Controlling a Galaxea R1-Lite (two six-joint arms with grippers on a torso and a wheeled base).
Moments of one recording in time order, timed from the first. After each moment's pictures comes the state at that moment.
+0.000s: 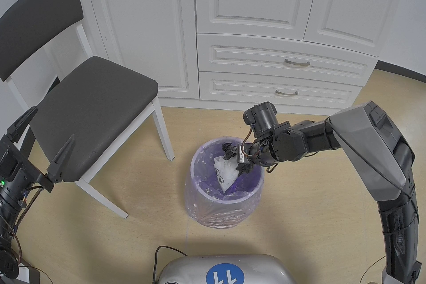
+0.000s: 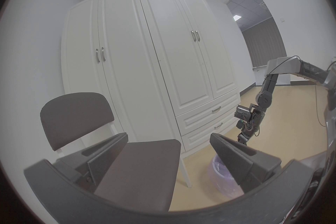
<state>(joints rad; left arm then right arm) -0.03 1.23 -0.05 -1.48 -0.32 0.32 0.54 2.43 -1.73 0.07 -0.20 0.43</state>
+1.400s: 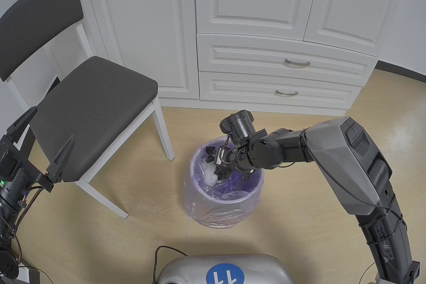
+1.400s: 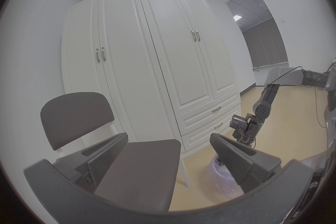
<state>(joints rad) -0.03 1.23 -0.05 -1.48 -0.32 0.32 0.62 2.57 -1.94 0.13 -0.15 0.70</state>
